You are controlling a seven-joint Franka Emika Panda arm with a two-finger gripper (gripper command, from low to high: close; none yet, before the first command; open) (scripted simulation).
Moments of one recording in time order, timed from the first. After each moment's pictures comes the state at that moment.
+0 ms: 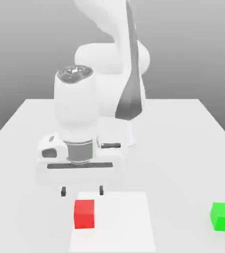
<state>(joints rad) -0.03 0.17 -0.12 -2.66 0.06 2.83 0.52</state>
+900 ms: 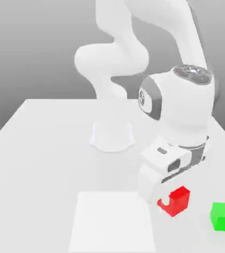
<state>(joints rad) 0.28 0.15 0.18 -2.47 -0.05 2.61 0.47</state>
